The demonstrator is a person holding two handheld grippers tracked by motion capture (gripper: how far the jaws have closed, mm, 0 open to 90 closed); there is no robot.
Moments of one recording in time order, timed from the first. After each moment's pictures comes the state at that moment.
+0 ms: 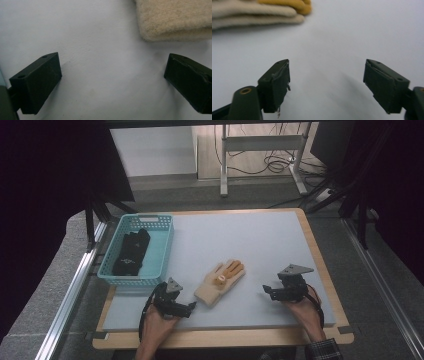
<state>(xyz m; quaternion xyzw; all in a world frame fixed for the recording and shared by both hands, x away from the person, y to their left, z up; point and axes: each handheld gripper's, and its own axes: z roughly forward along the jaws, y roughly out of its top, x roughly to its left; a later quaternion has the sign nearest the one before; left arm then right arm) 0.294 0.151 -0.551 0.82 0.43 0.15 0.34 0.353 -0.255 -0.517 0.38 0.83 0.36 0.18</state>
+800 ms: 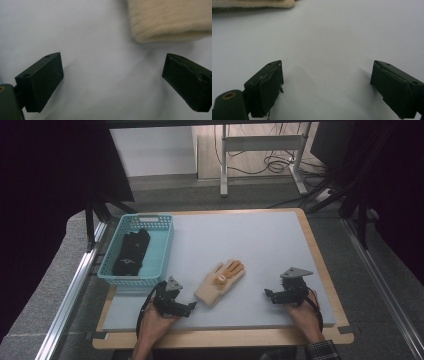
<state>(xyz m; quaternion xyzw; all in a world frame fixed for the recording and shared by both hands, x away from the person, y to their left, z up) 0.294 0.149 -0.540 0.83 0.41 0.12 0.35 0.354 -0.261 -0.532 0.38 0.83 0.34 0.19</state>
